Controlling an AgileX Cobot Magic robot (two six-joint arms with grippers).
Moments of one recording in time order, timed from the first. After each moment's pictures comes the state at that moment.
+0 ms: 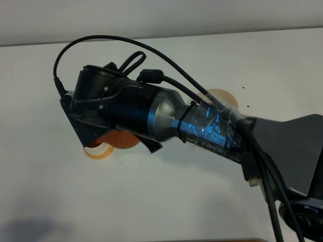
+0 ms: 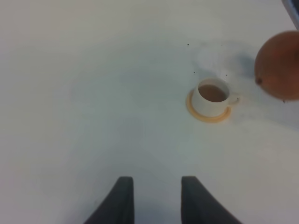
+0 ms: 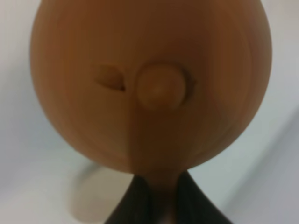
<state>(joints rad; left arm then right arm) 0.08 -0.01 -0.51 -0.06 1.07 0.02 1.20 2.23 -1.99 -0.53 1.21 -0.89</state>
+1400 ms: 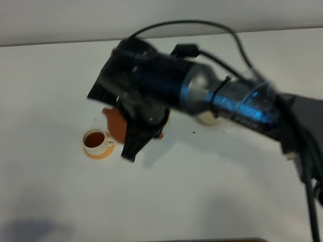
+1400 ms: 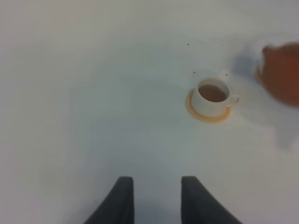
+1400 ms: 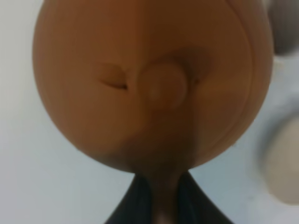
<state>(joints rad) 0.08 -0.01 -0.51 -0.06 1.07 0.02 1.08 2.13 -1.89 -0.22 1.22 -0.18</state>
